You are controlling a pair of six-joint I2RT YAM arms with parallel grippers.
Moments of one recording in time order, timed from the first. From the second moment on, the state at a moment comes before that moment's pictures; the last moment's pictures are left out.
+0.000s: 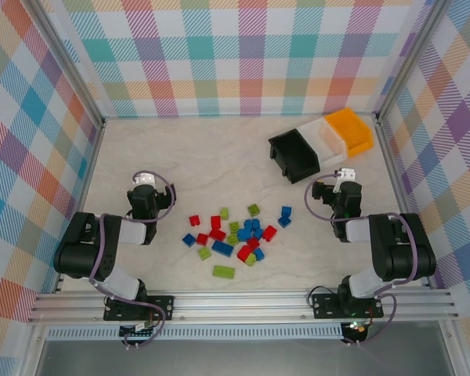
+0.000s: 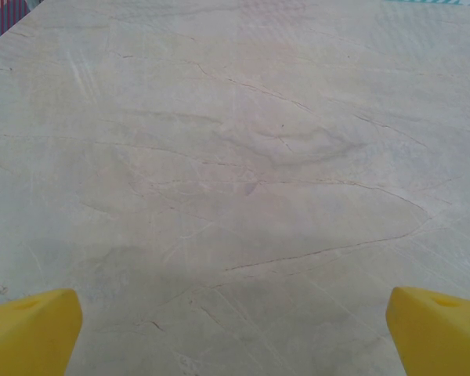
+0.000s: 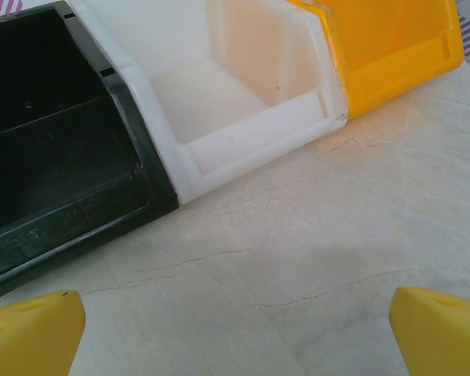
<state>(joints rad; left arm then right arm) -0.10 1.56 0.39 0.73 -0.24 -0.13 0.04 1.53 0.37 0.75 0.09 0.08</state>
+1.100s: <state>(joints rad) -0.07 1.37 1.01 -0.43 -0.48 -0.84 0.10 1.37 0.91 -0.21 0.16 0.52</state>
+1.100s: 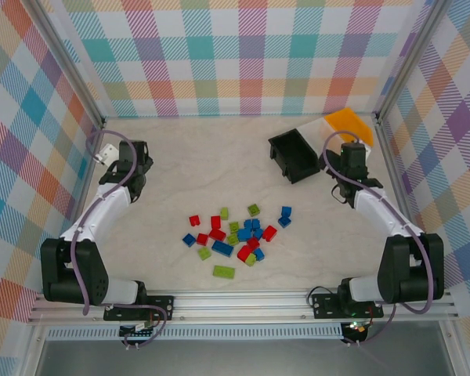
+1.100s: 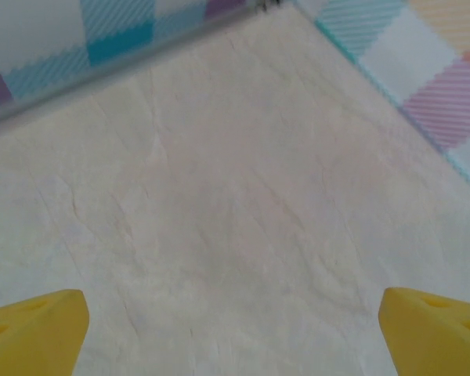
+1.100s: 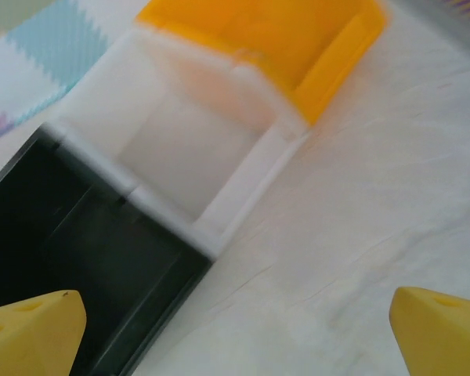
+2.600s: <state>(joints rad) -0.22 1.21 1.03 -0.73 -0.22 -0.93 0.75 2.30 2.10 -0.59 0.00 0.86</state>
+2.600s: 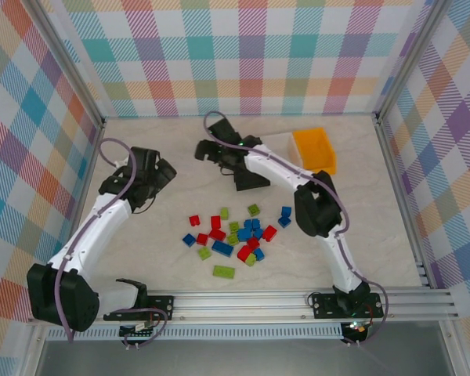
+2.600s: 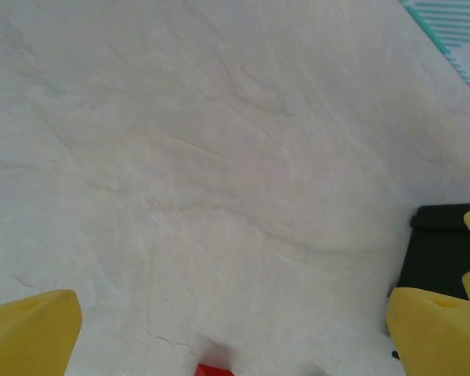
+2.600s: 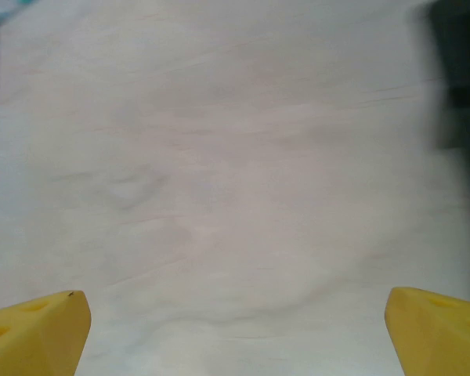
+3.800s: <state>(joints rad) -0.29 1.37 1.05 -0.71 -0.10 -0.89 0.01 2.03 1.72 -0.62 -0.06 0.49</state>
